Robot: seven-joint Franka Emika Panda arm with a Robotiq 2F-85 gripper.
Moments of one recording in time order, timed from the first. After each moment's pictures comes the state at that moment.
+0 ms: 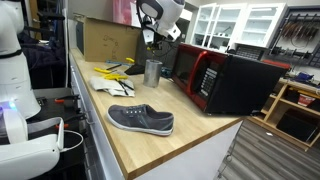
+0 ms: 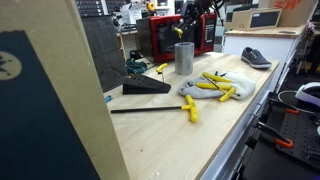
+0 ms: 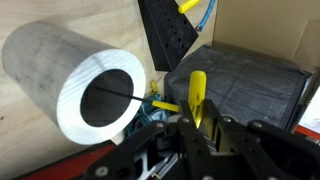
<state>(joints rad) -0.09 0.10 -0.17 -2.03 1.02 2.02 -0.62</state>
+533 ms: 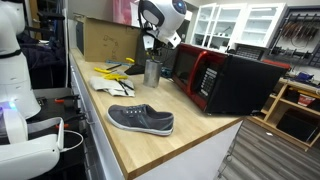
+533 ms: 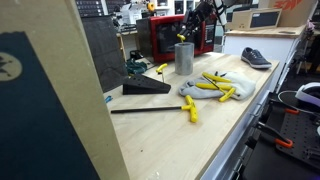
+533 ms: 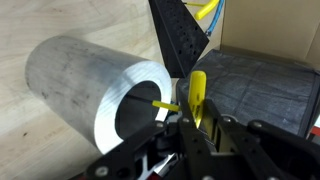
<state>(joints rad) -0.13 0.15 -0.16 -2.03 1.02 2.00 -0.63</state>
